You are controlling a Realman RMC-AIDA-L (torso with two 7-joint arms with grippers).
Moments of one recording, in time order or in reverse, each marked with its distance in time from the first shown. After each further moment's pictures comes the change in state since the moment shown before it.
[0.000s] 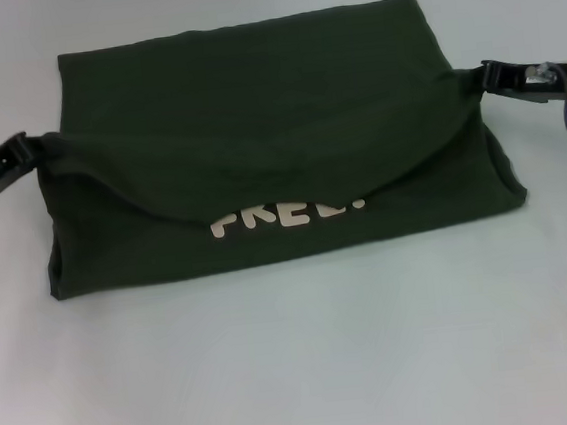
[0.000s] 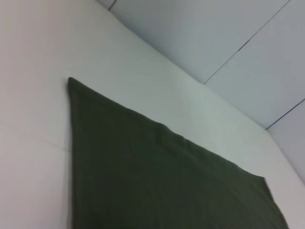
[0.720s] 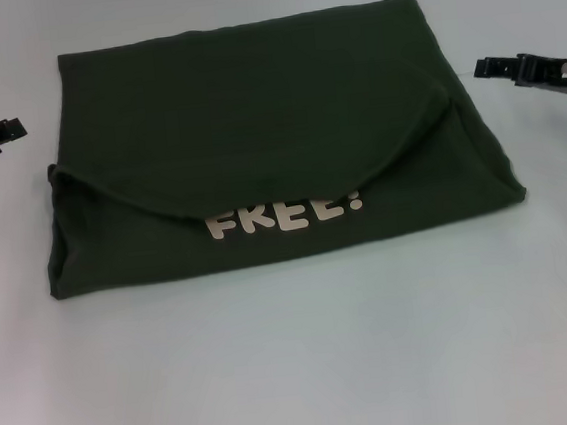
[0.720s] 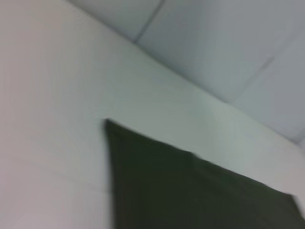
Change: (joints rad) left arm 0.037 0.053 0.047 0.036 -0.046 0.016 0.056; right arm -0.062 -0.003 0.000 -0.079 0.035 -0.031 -0.041
